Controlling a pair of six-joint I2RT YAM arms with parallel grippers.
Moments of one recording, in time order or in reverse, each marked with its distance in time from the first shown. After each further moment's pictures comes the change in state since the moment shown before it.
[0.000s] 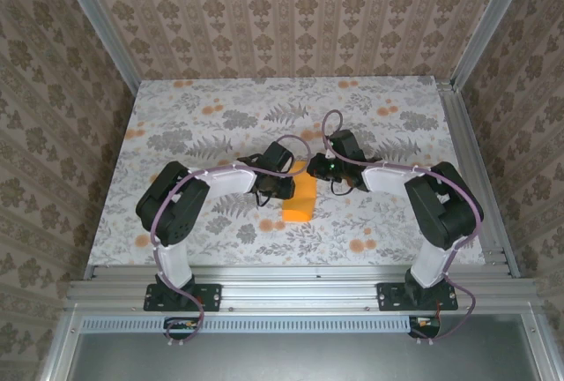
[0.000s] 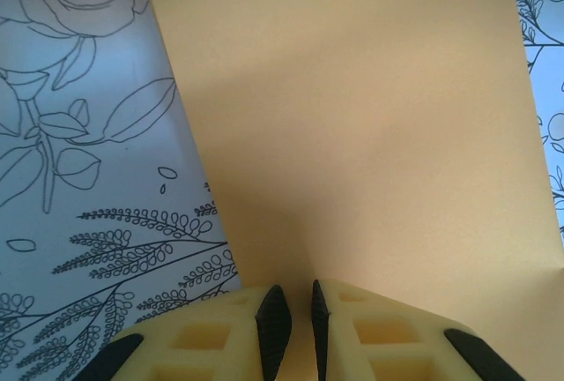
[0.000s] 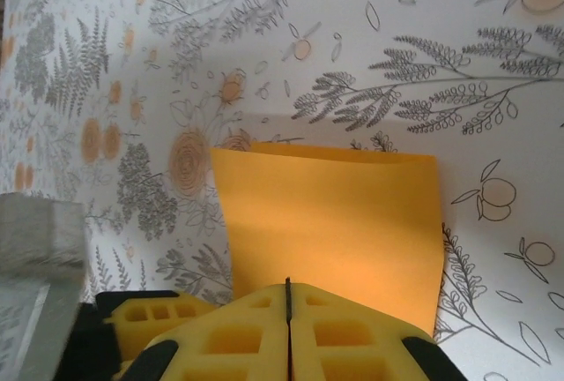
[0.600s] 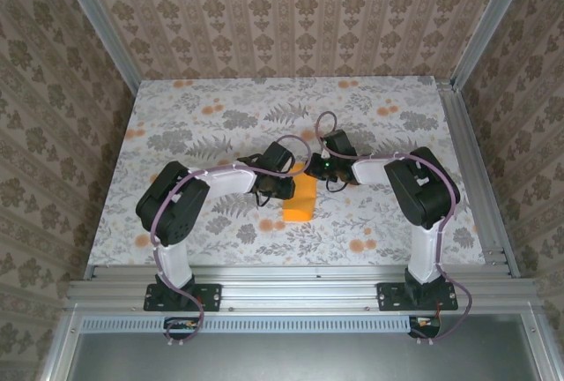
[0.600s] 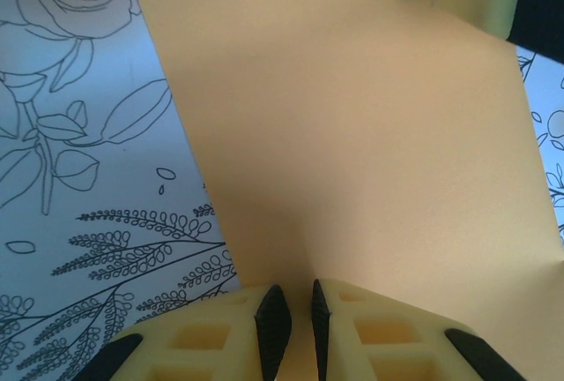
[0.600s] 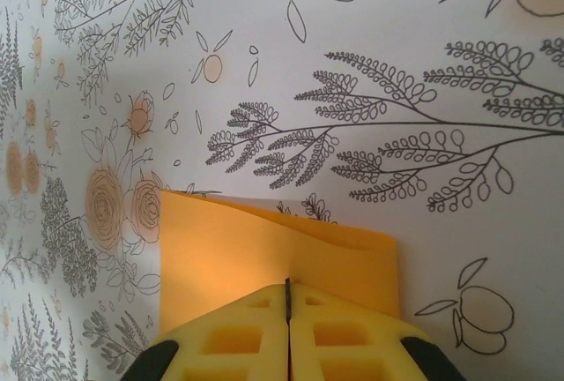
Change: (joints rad) left arm 0.000 0.000 -0.003 0.002 0.000 0.010; right arm -0.026 0.190 0.095 0.030 -0.014 0.002
